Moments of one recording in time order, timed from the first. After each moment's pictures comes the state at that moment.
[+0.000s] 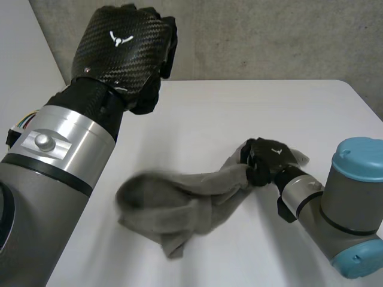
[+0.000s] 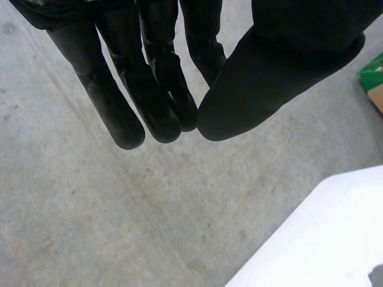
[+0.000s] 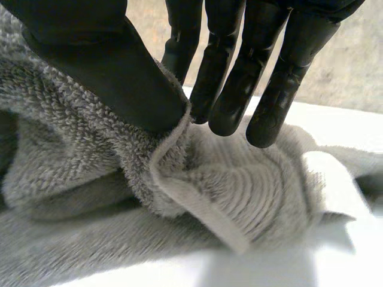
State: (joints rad) left arm 3.96 -1.54 -1.54 3.36 -1.67 3.45; right arm 2.00 -1.18 1.74 -0.30 1.42 3.28; left_hand 1.20 1.22 1.22 1.22 1.04; right_hand 0.96 1.18 1.18 1.19 0.99
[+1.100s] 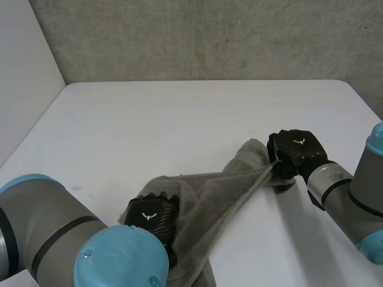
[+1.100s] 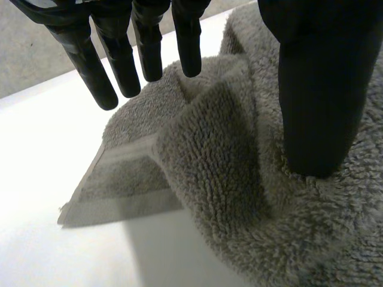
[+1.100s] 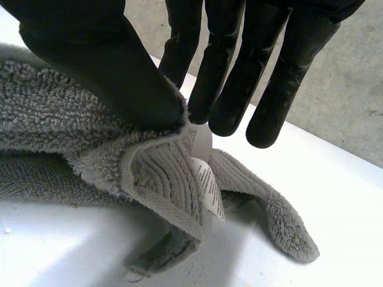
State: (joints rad) left arm 3.71 -1.95 -1.70 3.14 -2.11 2.99; right arm 1.86 -1.23 1.74 -0.24 1.37 2.95; left_hand 0.36 0.36 0.38 0.35 0.18; right_hand 0.97 1.18 1.18 1.19 0.99
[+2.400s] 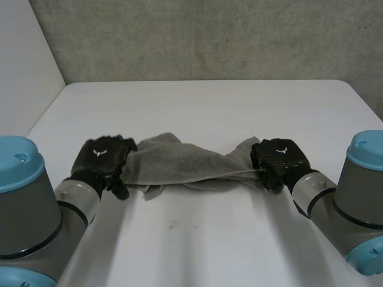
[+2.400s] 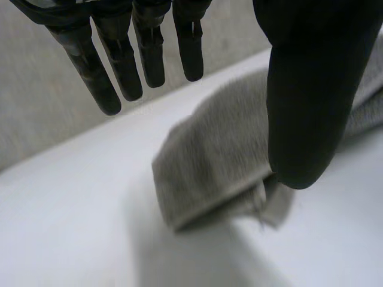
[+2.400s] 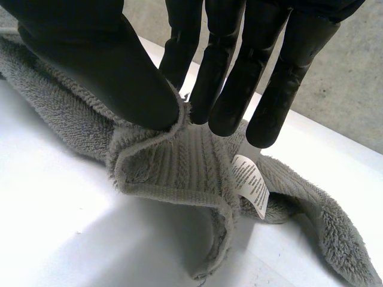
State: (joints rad) left arm 4.22 -1.76 -1.81 3.28 -1.69 3.25; right arm 1.94 -1.21 1.75 -0.24 1.36 2.95; left_hand 0.40 0.41 0.41 0.41 0.23; right_hand 0.97 1.18 1.18 1.19 0.99
